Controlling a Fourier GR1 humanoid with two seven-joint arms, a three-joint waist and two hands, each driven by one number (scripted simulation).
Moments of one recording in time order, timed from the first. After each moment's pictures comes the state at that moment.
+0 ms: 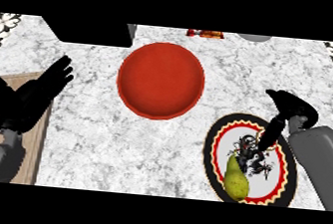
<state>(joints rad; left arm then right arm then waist) -0.19 0.35 0.01 -1.51 0.22 -0.09 0.26 -0.53 -0.46 0.29 -1.20 0.40 0.45 0.86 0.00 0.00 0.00</state>
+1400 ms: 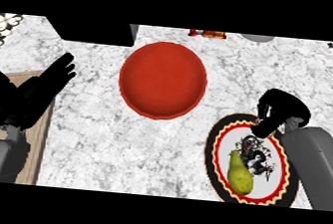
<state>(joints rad) -0.22 0.28 0.09 -1.51 0.14 -0.17 0.29 -0.52 -0.37 0.19 -1.10 0.70 0.42 0.50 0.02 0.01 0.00</state>
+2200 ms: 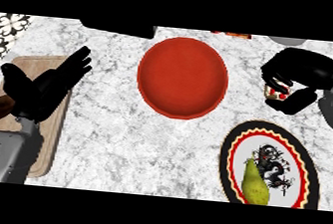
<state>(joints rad) -0.29 0.25 0.04 -1.50 0.14 -0.19 0.28 -0.79 -0.64 0.35 -1.04 0.69 0.46 -0.54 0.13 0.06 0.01</state>
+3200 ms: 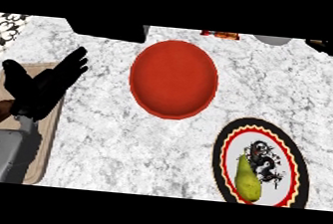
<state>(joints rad) -0.30 0.26 0.06 -1.47 0.13 -0.18 0.29 -1.16 -0.74 0.33 -0.64 0.60 0.30 -0.98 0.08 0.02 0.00</state>
